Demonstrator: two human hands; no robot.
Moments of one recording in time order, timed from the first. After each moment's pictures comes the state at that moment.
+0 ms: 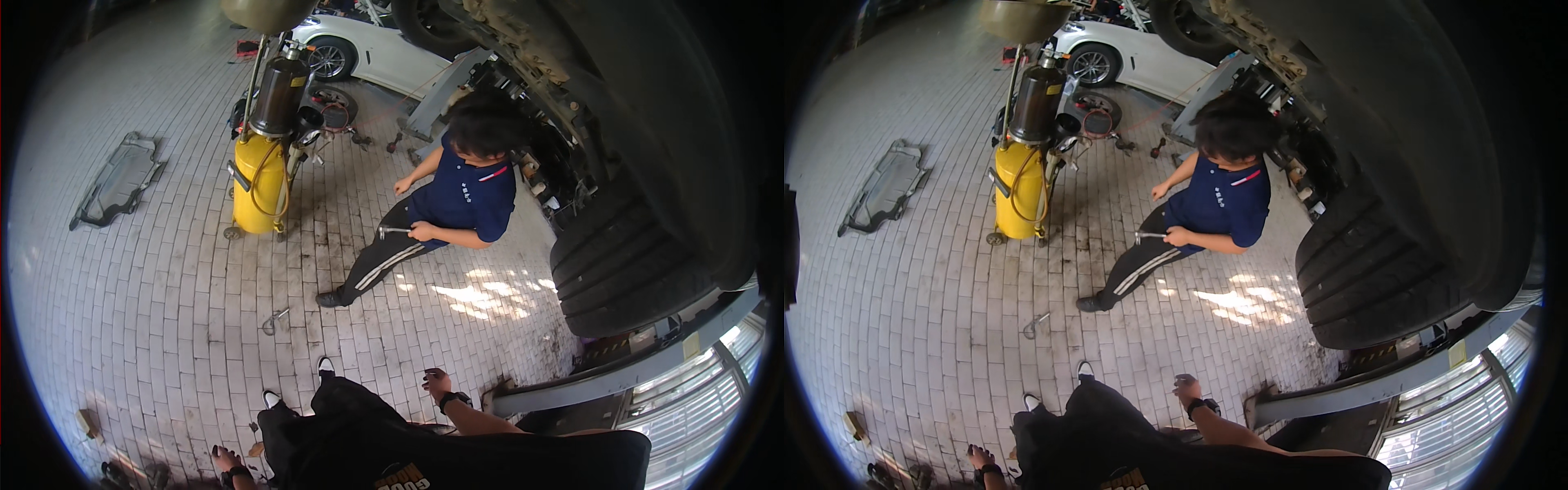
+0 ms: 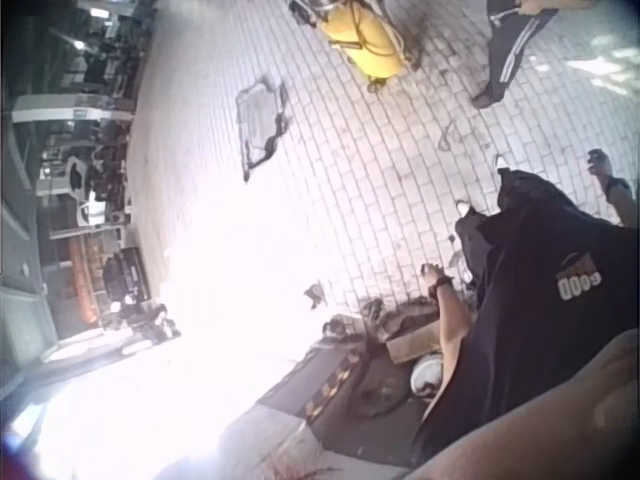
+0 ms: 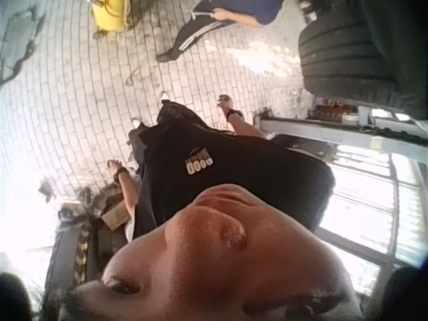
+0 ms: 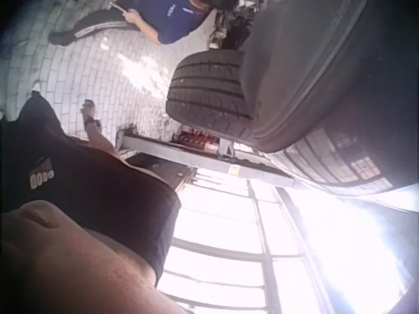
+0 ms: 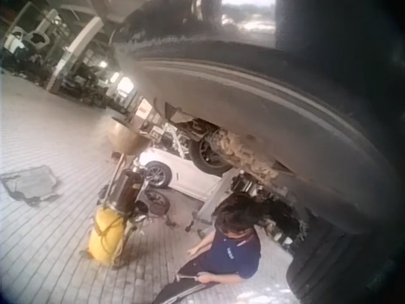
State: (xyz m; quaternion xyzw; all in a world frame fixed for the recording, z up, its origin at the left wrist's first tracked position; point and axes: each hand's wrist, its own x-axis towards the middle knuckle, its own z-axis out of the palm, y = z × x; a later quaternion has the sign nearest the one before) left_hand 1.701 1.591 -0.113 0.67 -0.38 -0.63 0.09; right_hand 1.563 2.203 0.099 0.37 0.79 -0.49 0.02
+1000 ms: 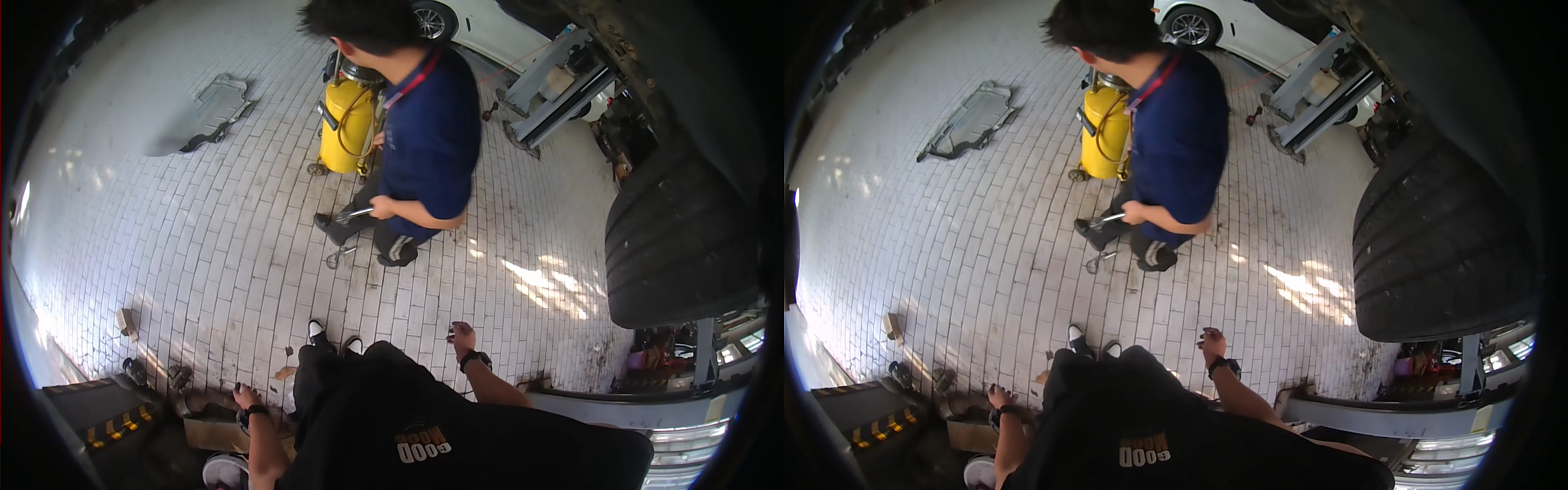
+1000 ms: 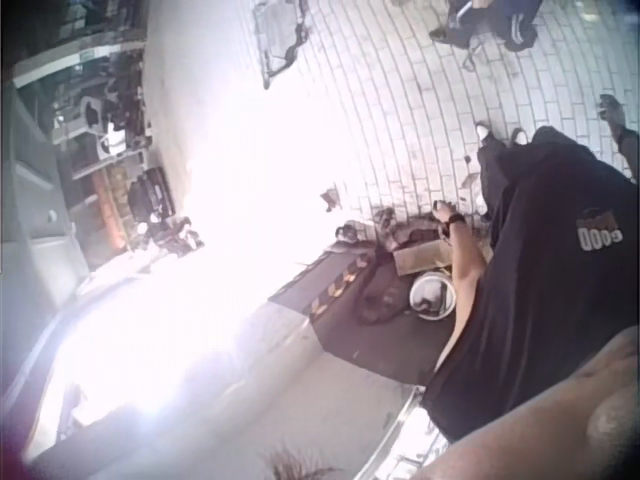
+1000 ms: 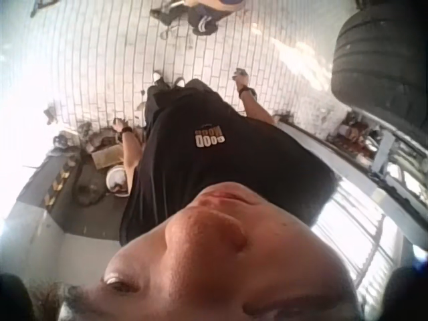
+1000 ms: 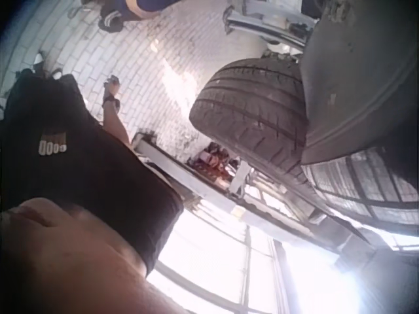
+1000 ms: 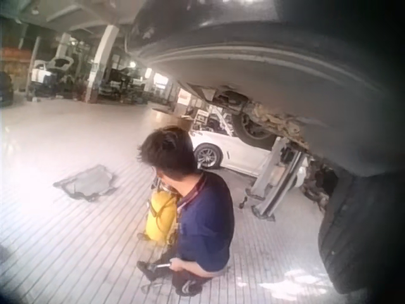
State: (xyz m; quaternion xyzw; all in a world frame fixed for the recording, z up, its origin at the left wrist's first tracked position) left_hand 1.785 1.623 -0.050 0.69 -0.38 -0.59 0.16; right_hand 1.548 2.200 0.067 0.31 0.76 -0.57 0.05
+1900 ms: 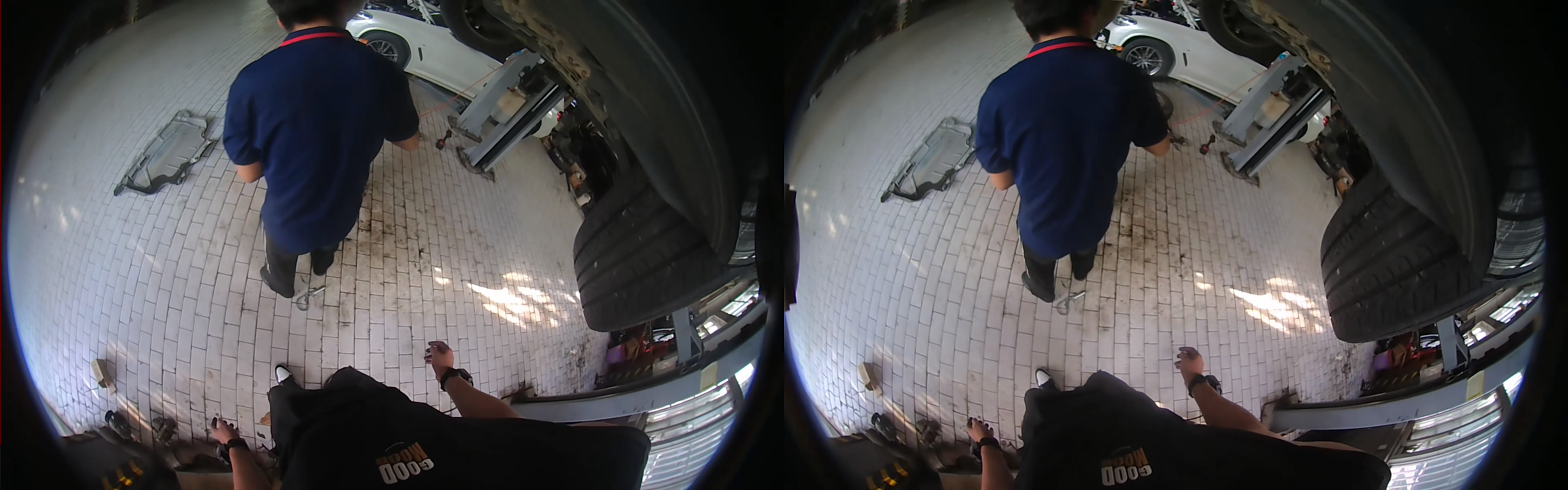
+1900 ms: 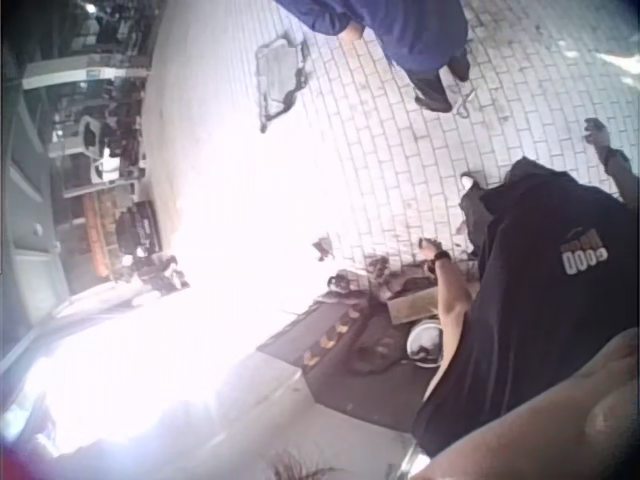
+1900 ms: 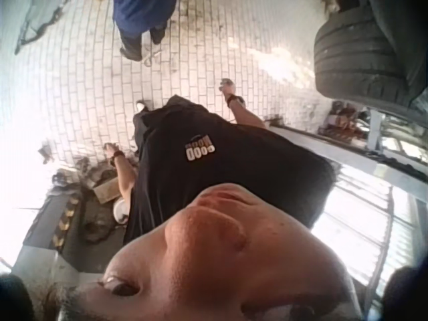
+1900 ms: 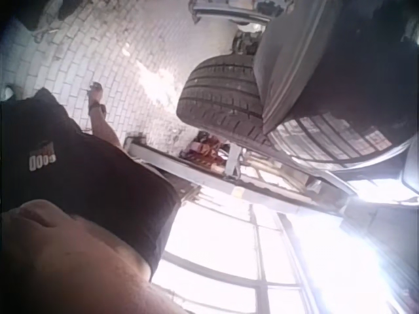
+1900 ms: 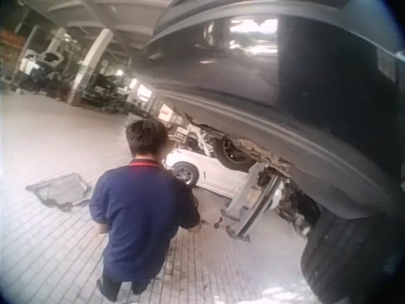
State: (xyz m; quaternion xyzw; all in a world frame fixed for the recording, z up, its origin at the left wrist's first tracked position) left_hand 1.767 1.552 -0.100 0.68 -0.45 -0.56 0.14; right_hand 1.518 2.160 0.086 0.32 0.76 -0.57 0.03
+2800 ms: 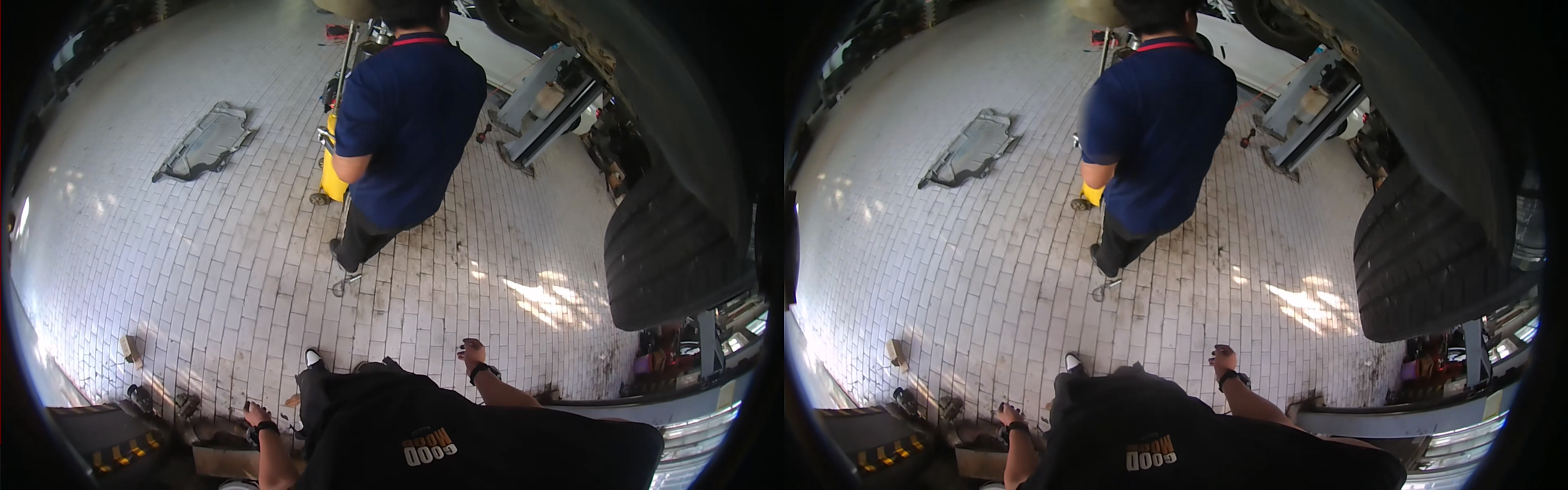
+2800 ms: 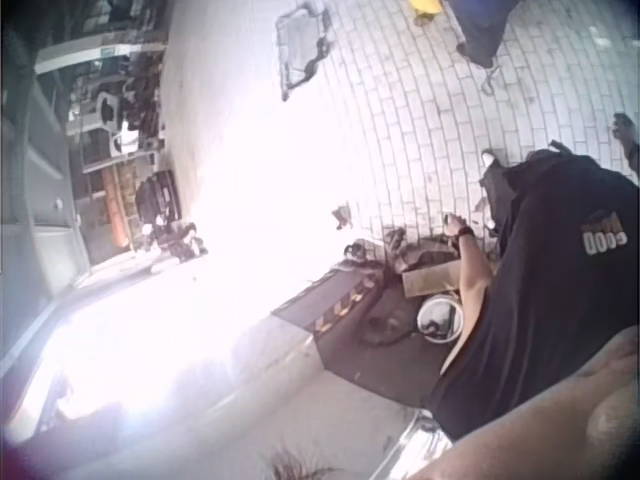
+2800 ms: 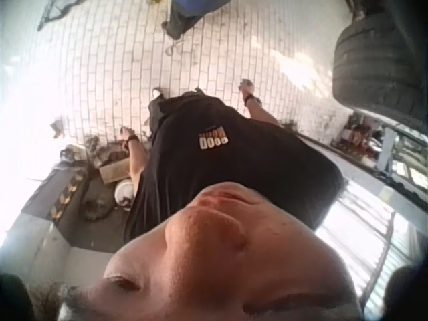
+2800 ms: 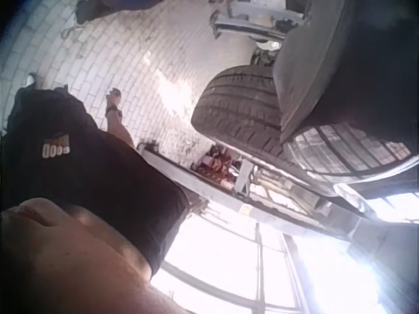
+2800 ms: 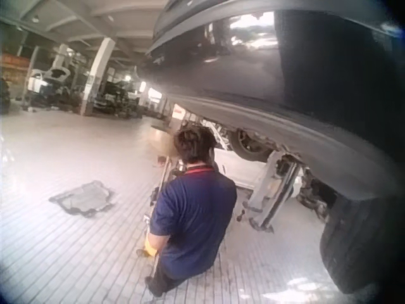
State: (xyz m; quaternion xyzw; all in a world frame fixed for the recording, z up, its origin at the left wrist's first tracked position) left_hand 1.759 1.592 -0.041 0.68 -0.39 -0.60 0.16; right_hand 1.534 2.181 0.072 0.36 0.76 -0.54 0.03
